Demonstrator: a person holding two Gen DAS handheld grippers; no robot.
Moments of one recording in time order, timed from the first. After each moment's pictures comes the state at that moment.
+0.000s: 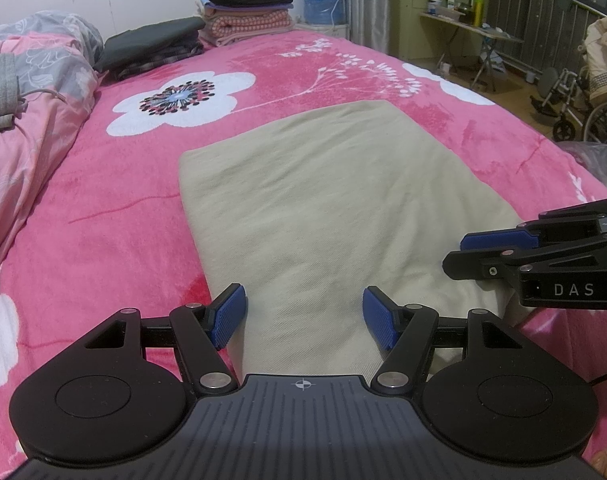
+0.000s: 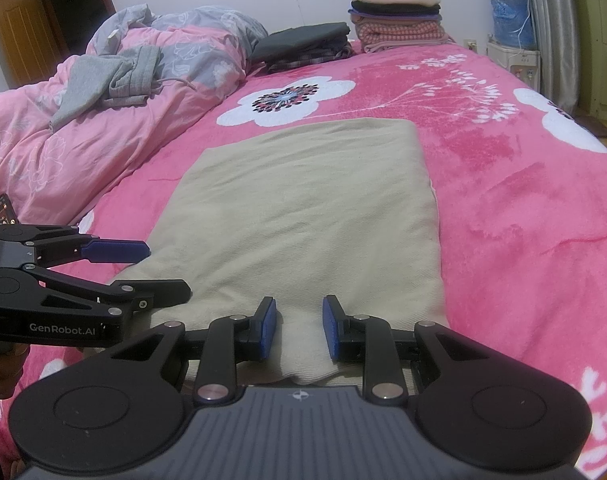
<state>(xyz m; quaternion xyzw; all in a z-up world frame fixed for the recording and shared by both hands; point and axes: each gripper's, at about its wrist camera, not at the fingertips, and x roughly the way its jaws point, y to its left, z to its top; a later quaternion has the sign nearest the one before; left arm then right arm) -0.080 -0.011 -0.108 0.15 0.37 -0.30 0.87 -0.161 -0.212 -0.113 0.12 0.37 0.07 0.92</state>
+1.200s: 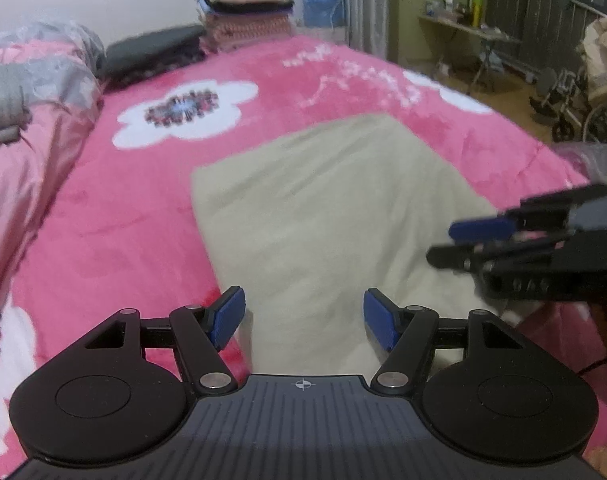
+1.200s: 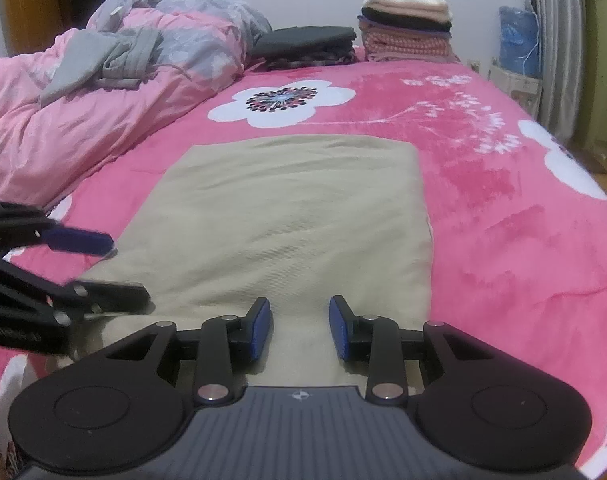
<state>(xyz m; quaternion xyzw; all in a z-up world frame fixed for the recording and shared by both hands) -0.080 -0.007 -0.089 0.16 0.36 -0.30 0.87 -0.141 -0.206 -0.110 0.06 0.37 0.05 0.93</state>
